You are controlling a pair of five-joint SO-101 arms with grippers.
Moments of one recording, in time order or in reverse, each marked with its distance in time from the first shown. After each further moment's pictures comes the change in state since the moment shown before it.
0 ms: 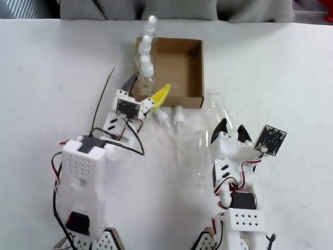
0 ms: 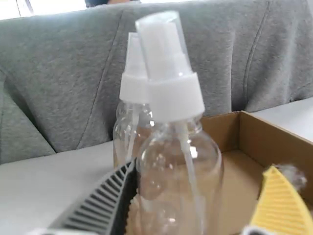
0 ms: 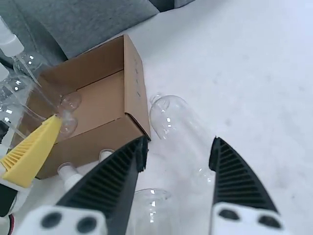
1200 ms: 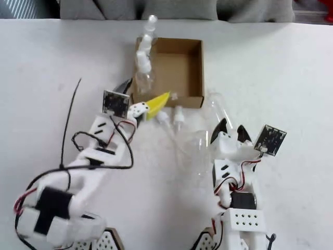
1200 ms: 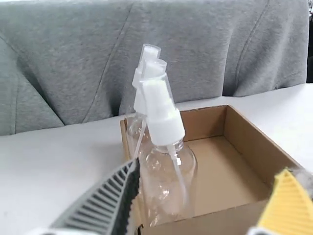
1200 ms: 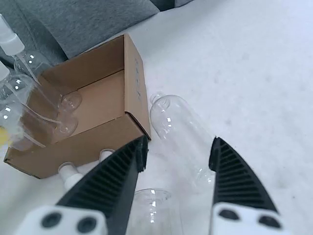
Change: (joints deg) left arm 0.1 -46.9 24.5 33.6 3.9; right arm -0.1 0.0 0.0 0.0 0.0
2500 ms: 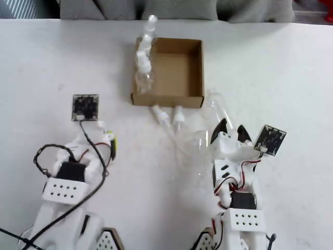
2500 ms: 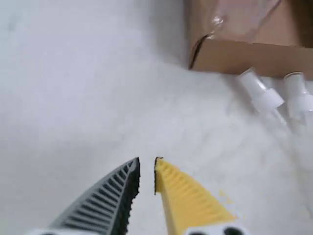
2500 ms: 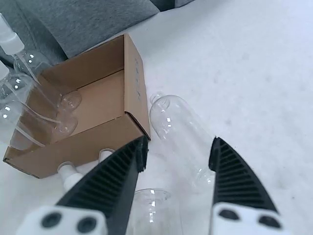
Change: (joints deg) left arm -9.9 -46.2 6.9 82.0 10.7; right arm 0.0 0.0 -0.1 0.2 1.0
